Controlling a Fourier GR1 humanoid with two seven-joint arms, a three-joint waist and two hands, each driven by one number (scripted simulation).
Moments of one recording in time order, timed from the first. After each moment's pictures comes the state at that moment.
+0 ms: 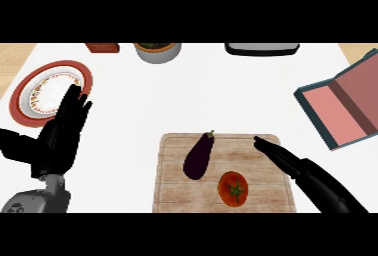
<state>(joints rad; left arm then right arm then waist) -0.10 0.21 -0.02 -1.65 0.21 0.20 0.19 0.09 -0.37 0.25 -1.93 0.36 0.38 0.03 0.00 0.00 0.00</state>
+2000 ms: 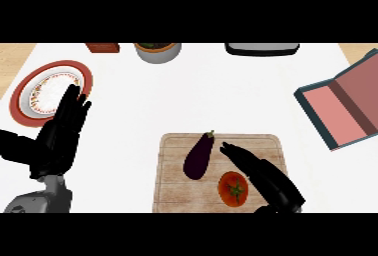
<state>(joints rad) -0.10 0.12 0.07 -1.68 0.12 0.11 0.23 0.05 -0.13 0.34 -1.67 0.70 0.34 -0.04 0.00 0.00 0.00</state>
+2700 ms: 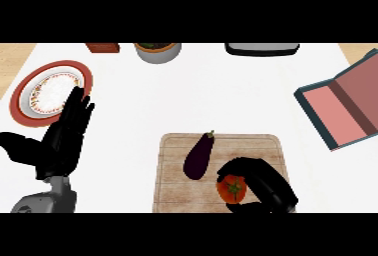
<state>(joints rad) -0.10 0.09 0.07 -1.66 0.09 0.10 0.20 0.04 -0.12 0.36 -1.61 0.81 0.24 -0.16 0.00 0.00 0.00</state>
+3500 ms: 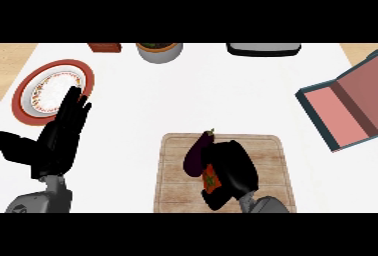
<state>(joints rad) -0.10 0.11 0.09 -1.64 0.11 0.07 0.19 -0.16 -0.01 0.53 -1.53 1.15 0.15 0.27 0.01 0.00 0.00</state>
